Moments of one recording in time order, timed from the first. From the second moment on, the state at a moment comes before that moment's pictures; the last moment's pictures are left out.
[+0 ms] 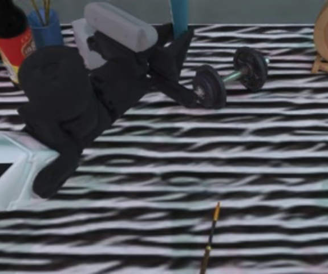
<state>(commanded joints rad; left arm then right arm) -0.63 1.58 0.71 0.97 0.15 -0.08 0.00 0.00 0.00 0.00 0.00 0.00</state>
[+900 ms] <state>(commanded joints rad) -0.63 1.58 0.71 0.97 0.15 -0.08 0.11 0.23 0.16 0.10 -0.08 -0.01</state>
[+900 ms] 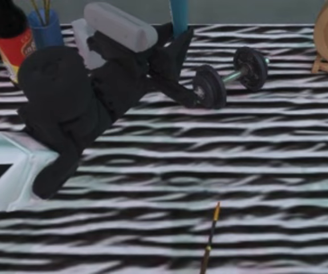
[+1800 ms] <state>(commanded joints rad) -0.63 1.58 0.71 0.97 0.15 -0.08 0.50 1.22 0.74 0.44 -0.38 -0.06</state>
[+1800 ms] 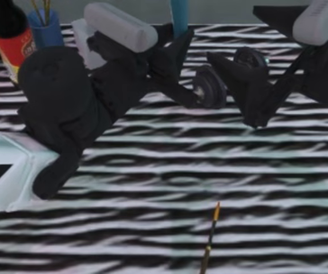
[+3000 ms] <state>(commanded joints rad) -0.63 1.58 0.71 0.97 0.15 -0.08 0.61 1.62 1.07 0.52 -0.27 -0.06</state>
